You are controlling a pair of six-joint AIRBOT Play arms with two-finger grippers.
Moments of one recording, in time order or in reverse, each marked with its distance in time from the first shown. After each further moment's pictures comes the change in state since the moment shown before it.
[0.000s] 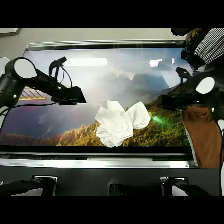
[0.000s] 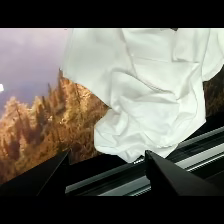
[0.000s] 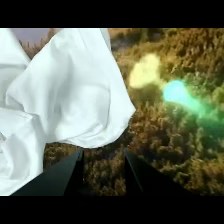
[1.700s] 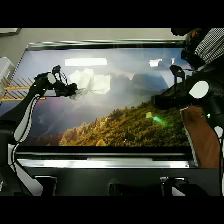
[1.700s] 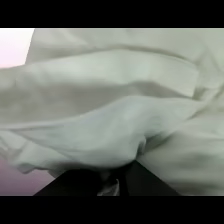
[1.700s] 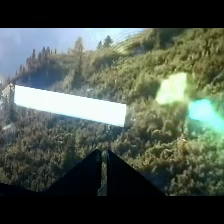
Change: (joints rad) left arm 0.193 -0.561 0.194 0.174 0.420 -0.007; right arm 0.156 0.101 -0.032 -0.072 -0.101 0.053
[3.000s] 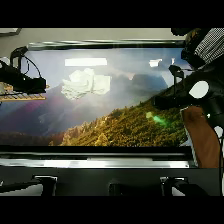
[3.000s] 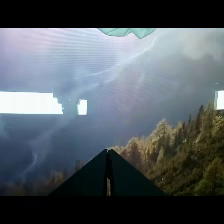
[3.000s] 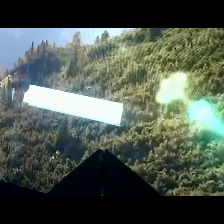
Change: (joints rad) left arm 0.094 0.541 -0.093 0.087 -0.463 0.188; right arm 0.000 0.000 -0.001 0.000 -0.003 -0.035
